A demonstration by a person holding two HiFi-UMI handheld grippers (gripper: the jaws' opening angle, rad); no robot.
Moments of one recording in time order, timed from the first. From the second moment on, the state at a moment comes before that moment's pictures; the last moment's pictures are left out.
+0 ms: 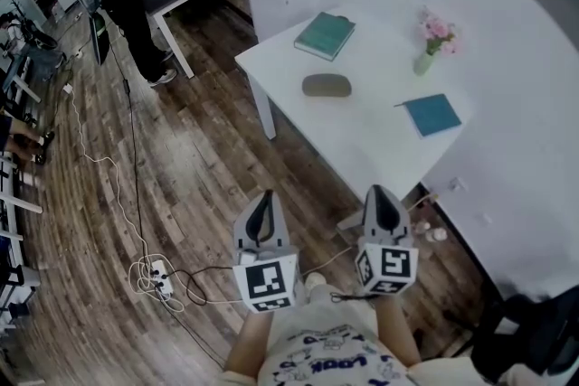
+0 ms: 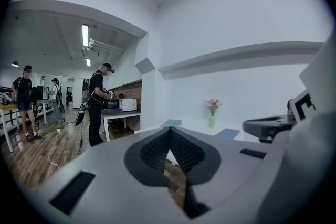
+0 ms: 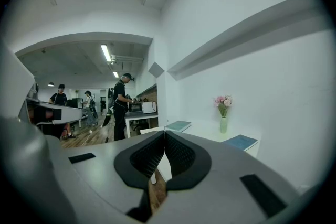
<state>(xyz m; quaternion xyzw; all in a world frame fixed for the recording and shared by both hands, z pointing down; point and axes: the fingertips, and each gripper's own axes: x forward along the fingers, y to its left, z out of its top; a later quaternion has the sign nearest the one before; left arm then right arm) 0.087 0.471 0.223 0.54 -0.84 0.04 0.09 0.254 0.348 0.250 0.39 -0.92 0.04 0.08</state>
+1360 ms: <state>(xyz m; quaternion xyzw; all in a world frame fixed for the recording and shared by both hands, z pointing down) -0.117 0.198 0.275 0.68 -0.72 0.11 0.12 0.070 0.126 0.309 0.53 -0.83 0.13 0.12</state>
